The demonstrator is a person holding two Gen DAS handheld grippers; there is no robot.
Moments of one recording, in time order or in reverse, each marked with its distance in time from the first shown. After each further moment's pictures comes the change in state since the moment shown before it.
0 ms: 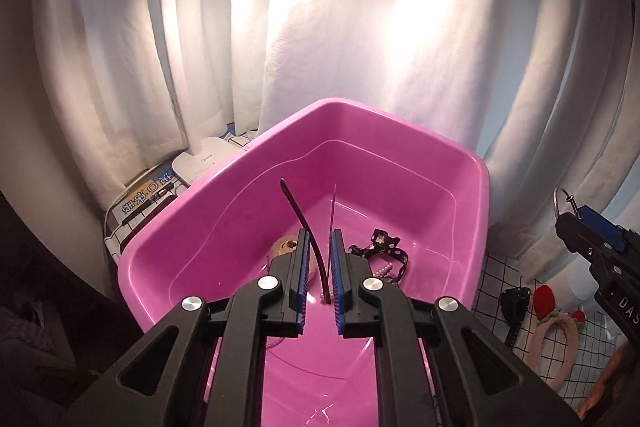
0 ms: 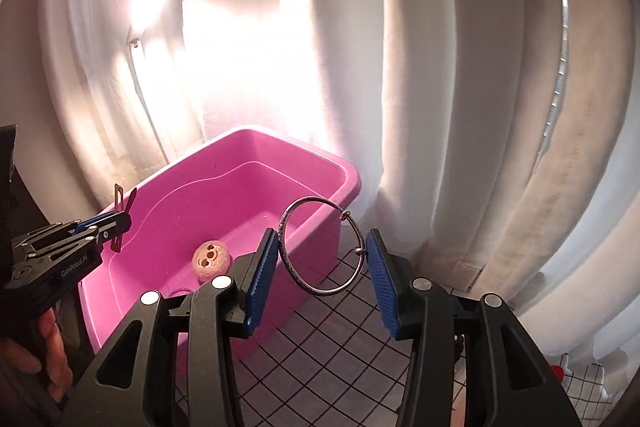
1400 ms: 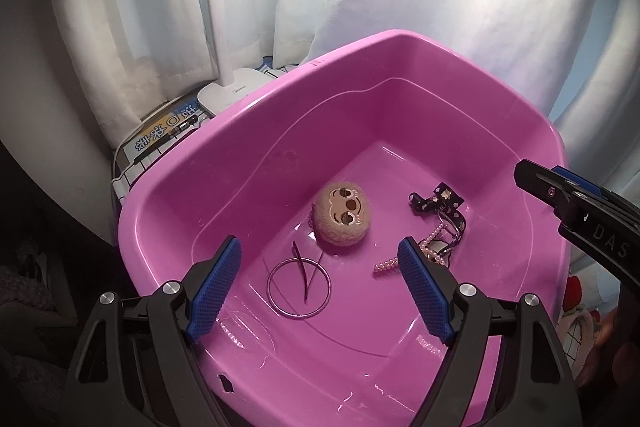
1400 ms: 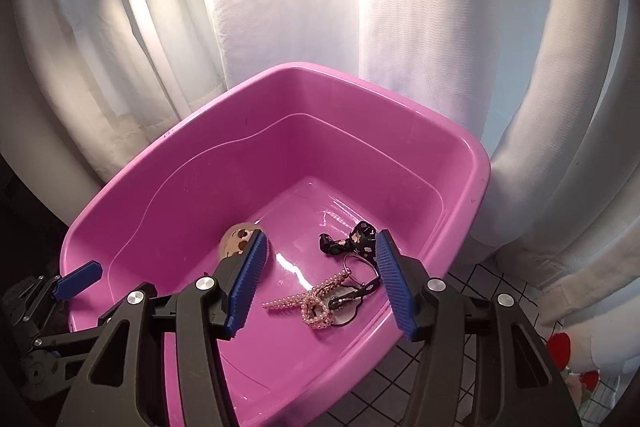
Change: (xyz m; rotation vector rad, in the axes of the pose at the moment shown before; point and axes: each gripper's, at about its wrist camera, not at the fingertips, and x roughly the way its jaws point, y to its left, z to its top) left arm 0.049 0.051 -0.026 -0.098 0.181 0.043; right arm 0.107 0.064 0.019 0.008 0.218 0.048
